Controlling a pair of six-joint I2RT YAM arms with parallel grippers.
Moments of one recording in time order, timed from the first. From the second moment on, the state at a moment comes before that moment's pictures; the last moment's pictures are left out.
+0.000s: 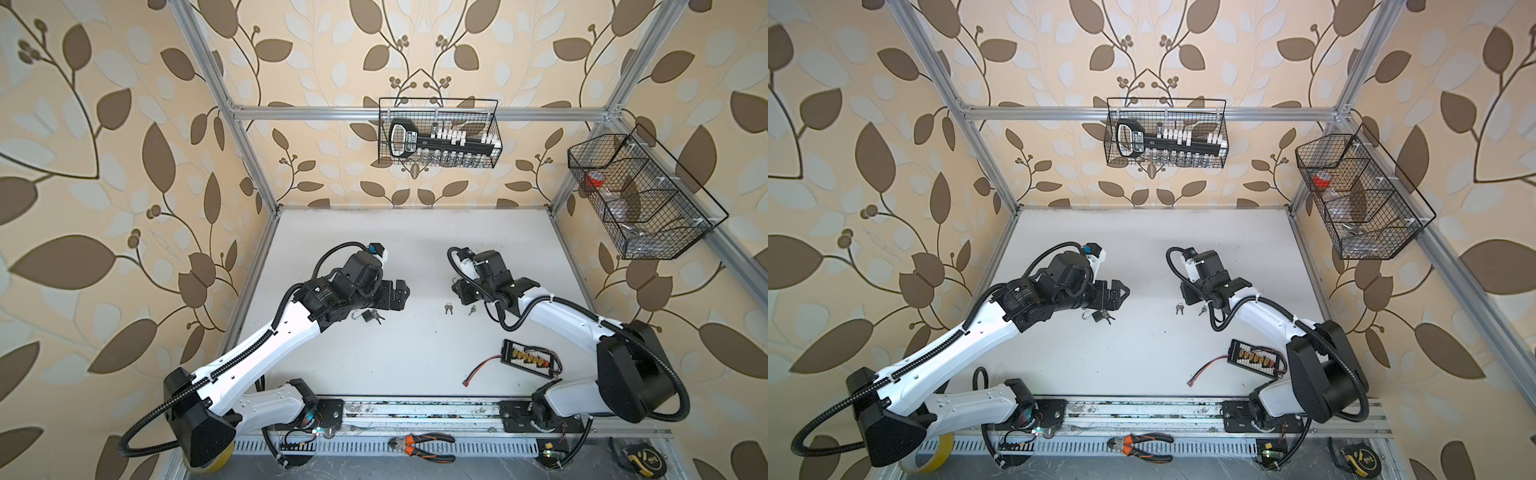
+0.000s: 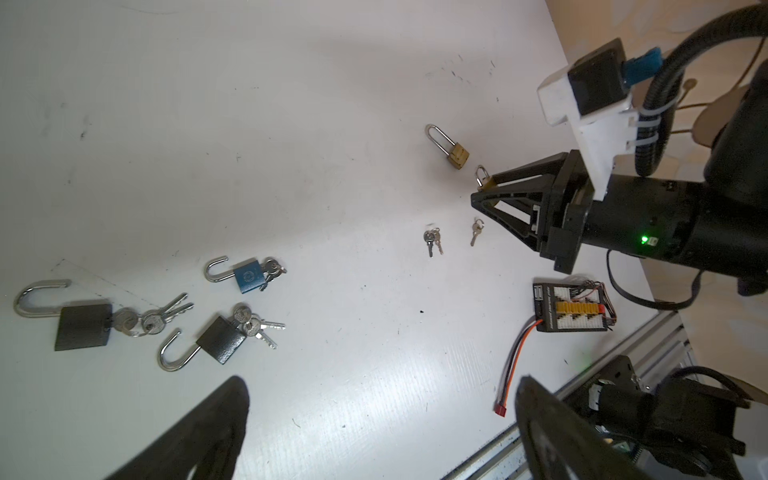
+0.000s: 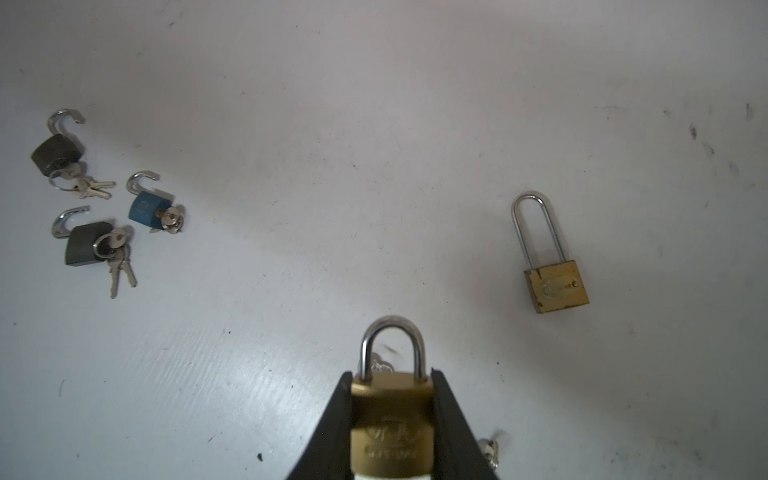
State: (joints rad) left arm -0.71 1.13 1.08 -0.73 0.02 -0.56; right arm 0.42 1.47 0.87 -0.30 -0.06 0.08
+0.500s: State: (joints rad) left arm -0.71 1.12 1.02 -0.74 -0.03 -0.58; right arm 0.40 1.78 1.11 -0.37 -0.05 0.02
